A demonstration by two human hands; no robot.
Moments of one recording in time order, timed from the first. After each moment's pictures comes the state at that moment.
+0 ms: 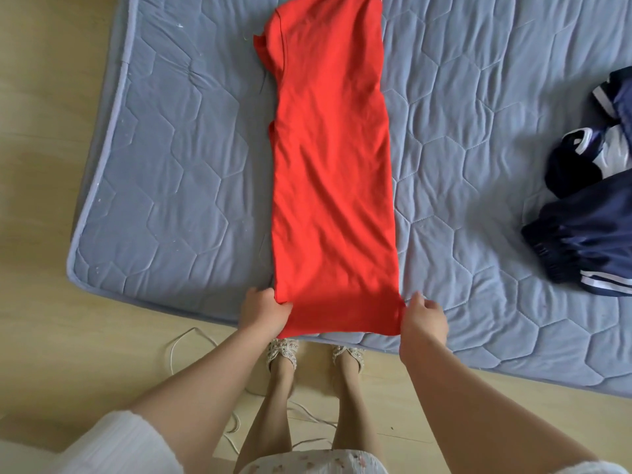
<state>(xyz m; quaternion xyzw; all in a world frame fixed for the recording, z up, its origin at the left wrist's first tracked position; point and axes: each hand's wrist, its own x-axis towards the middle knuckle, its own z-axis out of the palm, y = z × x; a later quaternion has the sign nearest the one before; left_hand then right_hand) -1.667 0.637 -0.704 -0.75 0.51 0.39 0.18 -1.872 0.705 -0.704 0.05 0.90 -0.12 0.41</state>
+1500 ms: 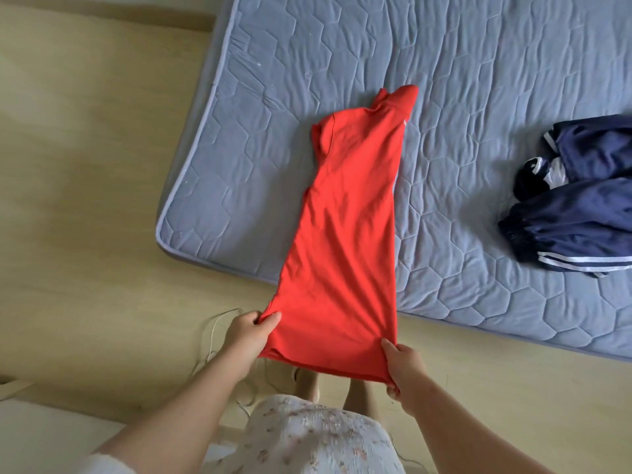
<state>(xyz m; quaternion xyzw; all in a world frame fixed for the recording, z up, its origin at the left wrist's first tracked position) -1.547 0.727 -0.579 -0.77 0.33 0.54 -0.03 -1.766 0.807 -0.575 0.03 0.80 -0.13 0.58</state>
